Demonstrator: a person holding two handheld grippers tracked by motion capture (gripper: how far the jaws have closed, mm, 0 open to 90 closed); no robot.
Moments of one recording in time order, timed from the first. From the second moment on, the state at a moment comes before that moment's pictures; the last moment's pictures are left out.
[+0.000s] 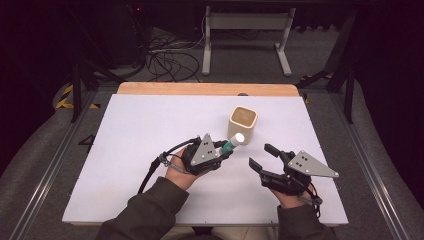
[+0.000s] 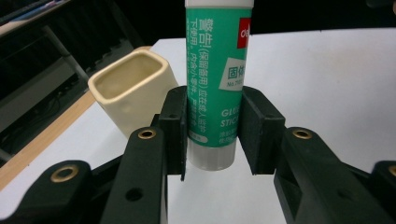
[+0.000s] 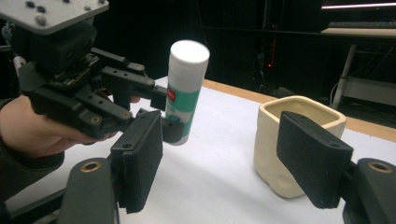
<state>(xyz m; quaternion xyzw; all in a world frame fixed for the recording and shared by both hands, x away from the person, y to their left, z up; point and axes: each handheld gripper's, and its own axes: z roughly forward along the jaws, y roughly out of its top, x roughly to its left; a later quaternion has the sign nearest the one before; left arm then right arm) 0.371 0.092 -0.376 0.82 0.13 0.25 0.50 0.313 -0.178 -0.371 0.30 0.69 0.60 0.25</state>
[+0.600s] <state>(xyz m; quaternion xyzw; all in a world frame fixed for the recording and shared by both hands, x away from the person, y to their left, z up) 0.403 0.082 -0.366 0.77 0.16 0.21 0.58 0.316 -0.194 -0.370 0.30 0.69 0.61 0.25</state>
